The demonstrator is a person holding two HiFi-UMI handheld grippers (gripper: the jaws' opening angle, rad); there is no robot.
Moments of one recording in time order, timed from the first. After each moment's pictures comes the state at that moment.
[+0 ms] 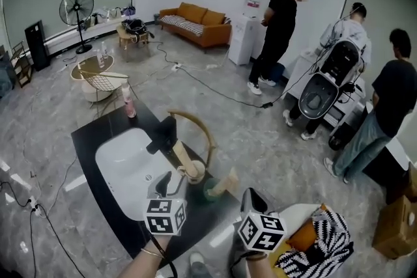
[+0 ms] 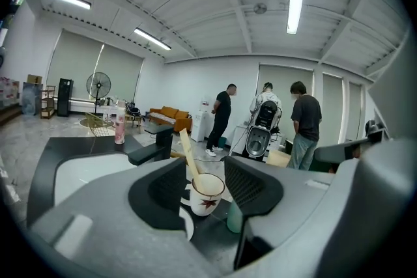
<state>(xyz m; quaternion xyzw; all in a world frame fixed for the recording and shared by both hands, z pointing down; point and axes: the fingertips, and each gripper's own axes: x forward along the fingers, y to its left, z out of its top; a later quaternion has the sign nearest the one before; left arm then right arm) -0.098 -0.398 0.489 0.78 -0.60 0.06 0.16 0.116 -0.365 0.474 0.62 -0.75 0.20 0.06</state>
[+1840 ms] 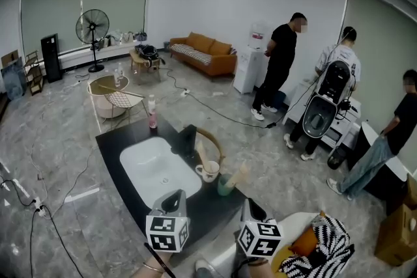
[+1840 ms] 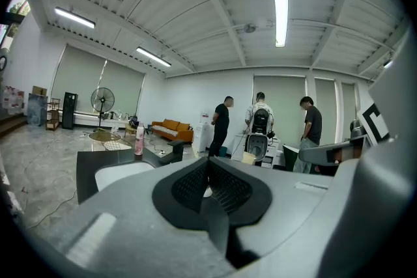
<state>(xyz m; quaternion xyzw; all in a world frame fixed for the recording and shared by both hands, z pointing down) -0.145 -0.230 0.435 0.78 -0.61 0.03 0.11 0.058 -0.229 0.435 0.60 -0.78 0.13 0.08</state>
